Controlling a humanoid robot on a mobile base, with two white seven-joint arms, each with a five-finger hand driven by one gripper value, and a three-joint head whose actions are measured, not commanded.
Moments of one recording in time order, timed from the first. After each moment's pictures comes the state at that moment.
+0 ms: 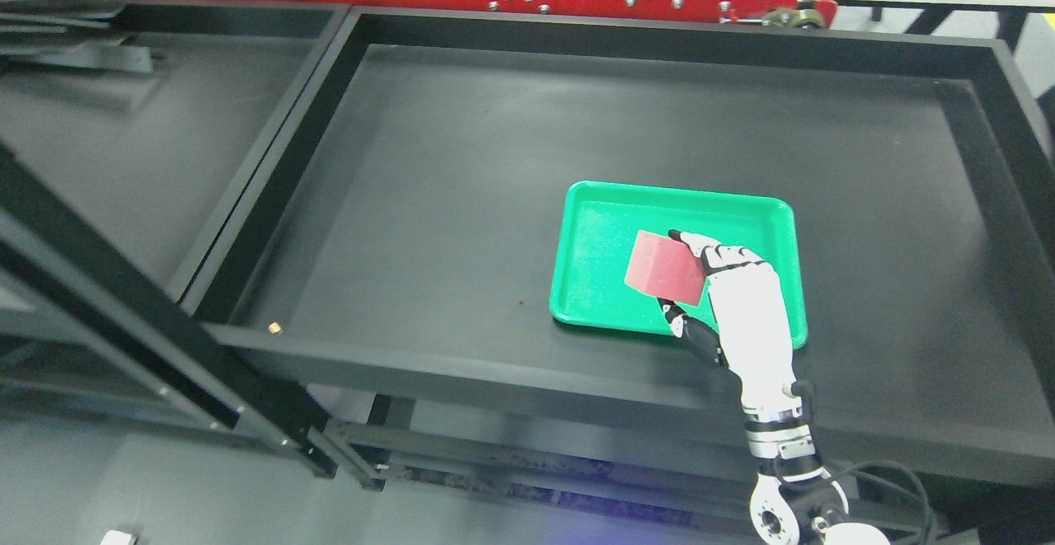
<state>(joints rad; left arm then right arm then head) 0.00 0.00 -0.08 0.00 0.13 0.01 0.18 0.12 0.00 0.17 -1.57 1.17 -0.33 -0.54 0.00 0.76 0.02</state>
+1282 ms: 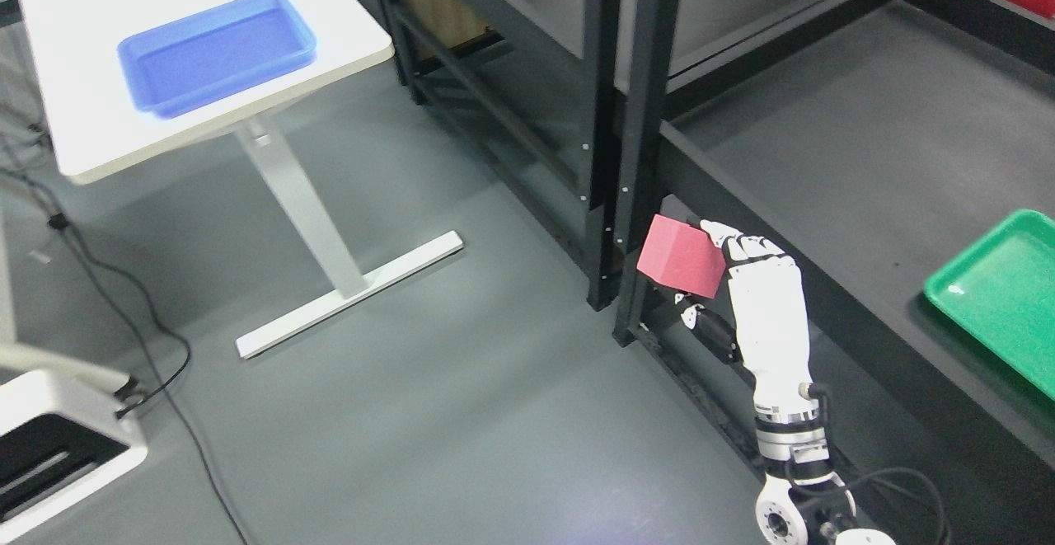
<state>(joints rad) 0.00 0.00 -0.08 0.00 0.13 0.01 0.18 0.13 0.00 0.16 -1.63 1.14 -0.33 -0.57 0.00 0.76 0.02</state>
